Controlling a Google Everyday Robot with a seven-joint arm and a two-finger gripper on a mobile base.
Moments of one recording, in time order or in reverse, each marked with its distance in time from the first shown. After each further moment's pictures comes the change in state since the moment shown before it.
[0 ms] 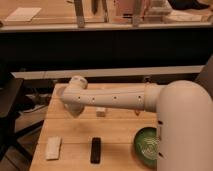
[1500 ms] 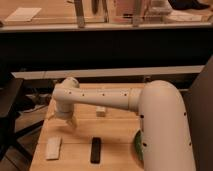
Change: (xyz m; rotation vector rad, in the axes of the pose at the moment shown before) arm -0.070 -0.024 0.033 -0.061 -0.256 -0.222
